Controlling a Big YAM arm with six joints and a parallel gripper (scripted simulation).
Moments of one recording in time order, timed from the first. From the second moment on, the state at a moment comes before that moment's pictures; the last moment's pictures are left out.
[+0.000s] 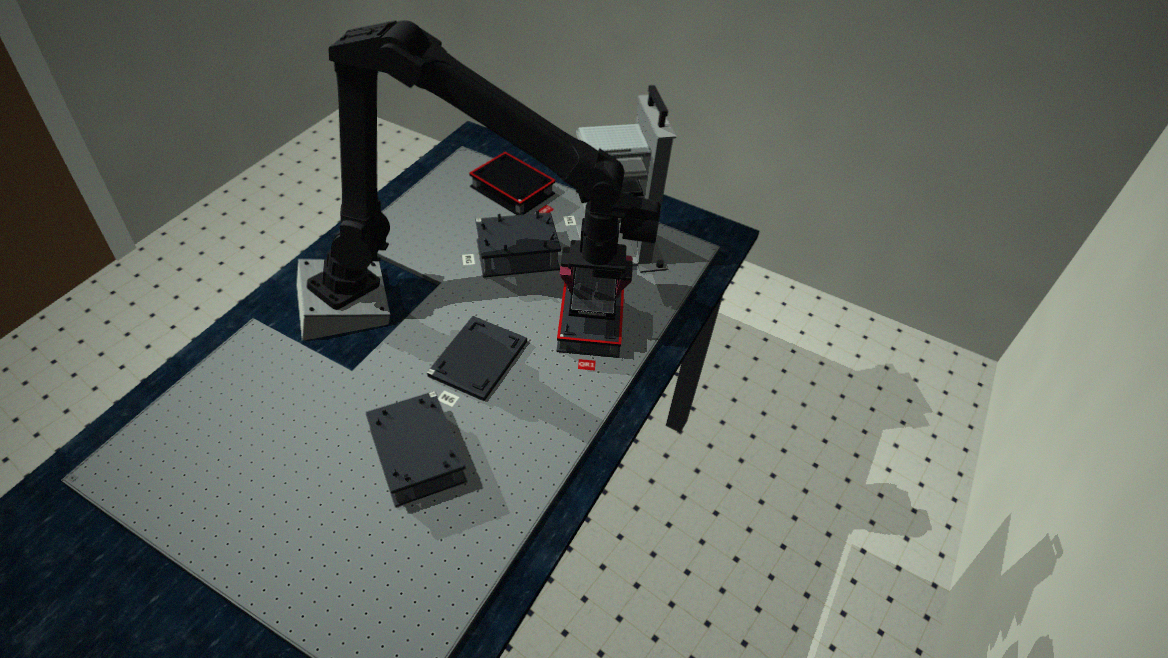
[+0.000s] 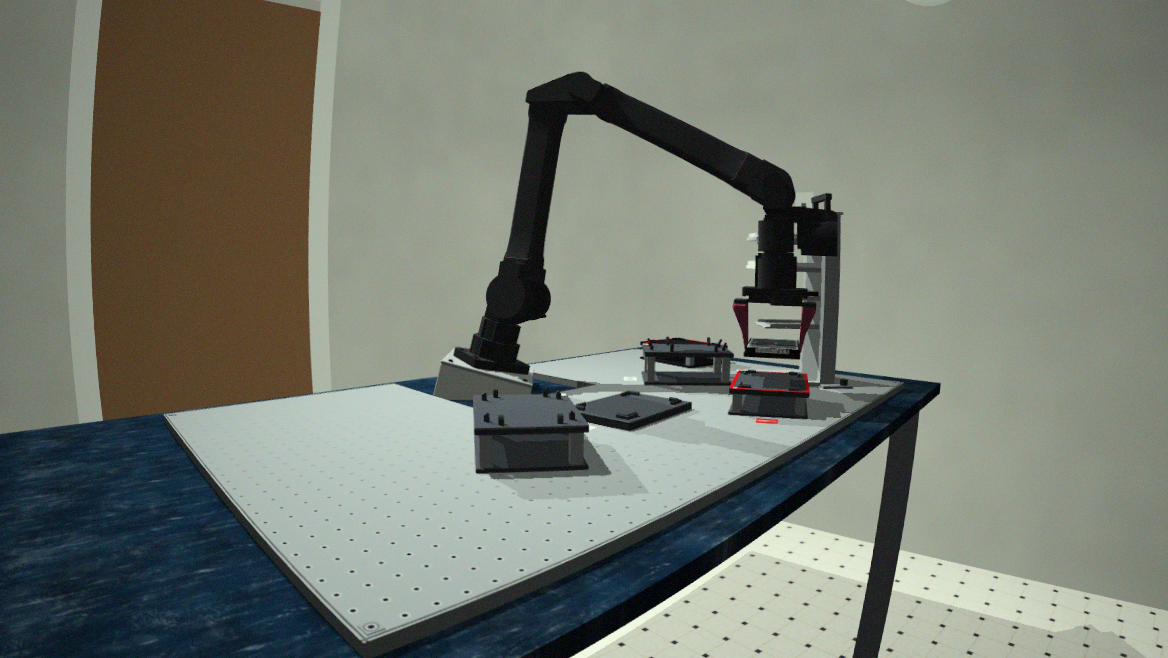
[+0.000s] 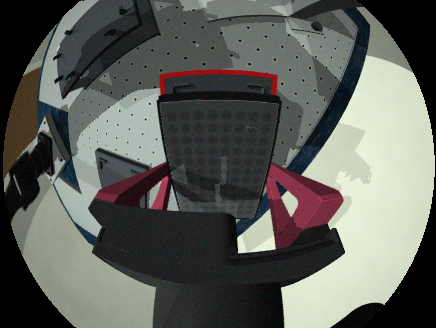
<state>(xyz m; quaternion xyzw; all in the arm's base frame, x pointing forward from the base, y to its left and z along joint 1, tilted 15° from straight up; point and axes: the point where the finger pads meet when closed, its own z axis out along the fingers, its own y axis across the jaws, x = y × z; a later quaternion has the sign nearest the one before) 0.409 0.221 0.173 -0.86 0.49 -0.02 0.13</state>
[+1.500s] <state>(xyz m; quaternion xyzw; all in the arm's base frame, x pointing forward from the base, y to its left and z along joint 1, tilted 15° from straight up) 0.413 0.226 0.146 -0.86 0.49 -0.02 0.13</state>
